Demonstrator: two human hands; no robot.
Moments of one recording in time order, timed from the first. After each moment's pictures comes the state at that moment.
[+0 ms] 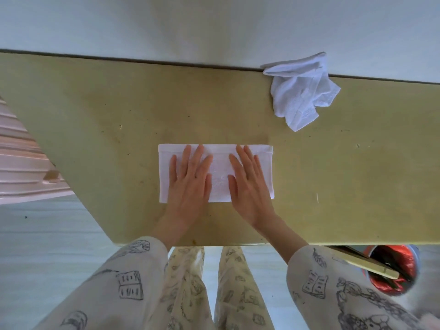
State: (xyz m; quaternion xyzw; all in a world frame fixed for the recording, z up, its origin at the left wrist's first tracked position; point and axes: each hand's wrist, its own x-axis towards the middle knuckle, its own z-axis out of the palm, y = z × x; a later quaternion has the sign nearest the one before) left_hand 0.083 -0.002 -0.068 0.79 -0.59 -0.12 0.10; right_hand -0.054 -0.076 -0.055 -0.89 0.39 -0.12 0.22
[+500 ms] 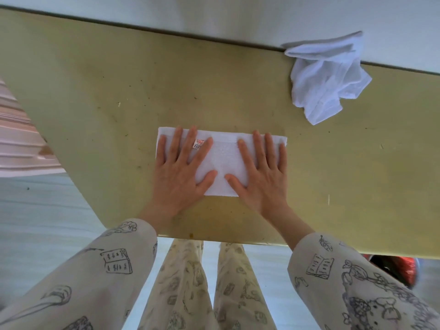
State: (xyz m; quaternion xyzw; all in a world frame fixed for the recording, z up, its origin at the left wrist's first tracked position) left_hand 0.104 0.005 -0.079 0.79 -0.61 -0.06 0.02; right_hand -0.074 -0.096 -0.081 -0.92 0.38 0.03 0.08
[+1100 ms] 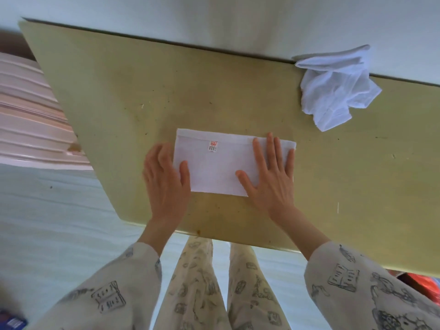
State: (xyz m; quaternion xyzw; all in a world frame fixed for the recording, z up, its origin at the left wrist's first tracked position) left_hand 0.094 0.031 -0.048 0.93 -0.31 -0.11 0.18; right_hand -0.067 -0.093 -0.071 -0.90 0.41 0.00 0.14
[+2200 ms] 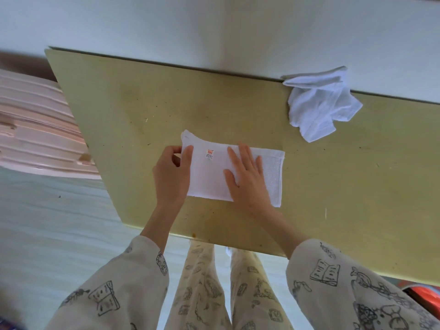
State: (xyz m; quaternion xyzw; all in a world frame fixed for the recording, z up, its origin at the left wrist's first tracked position) left_hand 0.091 -0.015 0.005 0.90 -0.13 -0.21 0.36; right_hand -0.040 -0.088 -0.042 -0.85 0.38 0.00 0.37
